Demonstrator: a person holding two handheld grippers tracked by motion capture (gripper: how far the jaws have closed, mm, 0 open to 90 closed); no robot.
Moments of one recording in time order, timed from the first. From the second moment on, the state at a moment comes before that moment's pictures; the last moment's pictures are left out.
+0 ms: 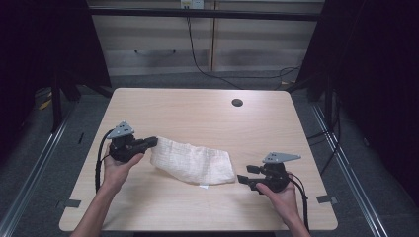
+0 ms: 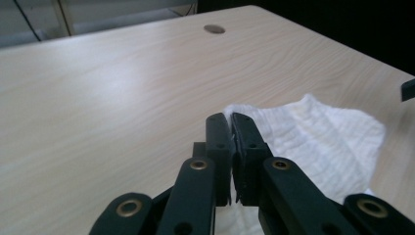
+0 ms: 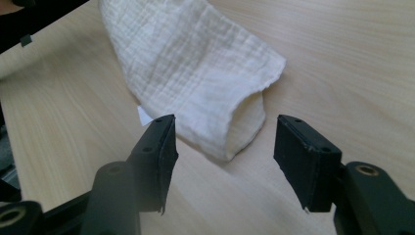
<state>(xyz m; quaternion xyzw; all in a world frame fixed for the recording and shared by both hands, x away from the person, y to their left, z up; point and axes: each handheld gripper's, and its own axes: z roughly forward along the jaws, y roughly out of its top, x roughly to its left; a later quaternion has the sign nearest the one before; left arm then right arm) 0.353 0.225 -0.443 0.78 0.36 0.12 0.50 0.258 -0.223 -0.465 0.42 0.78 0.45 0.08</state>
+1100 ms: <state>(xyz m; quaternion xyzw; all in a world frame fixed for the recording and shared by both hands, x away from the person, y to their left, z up) 0.365 0.233 -0.478 0.80 0.38 0.10 0.46 0.374 -0.186 -0.504 0.39 0.83 0.41 0.04</state>
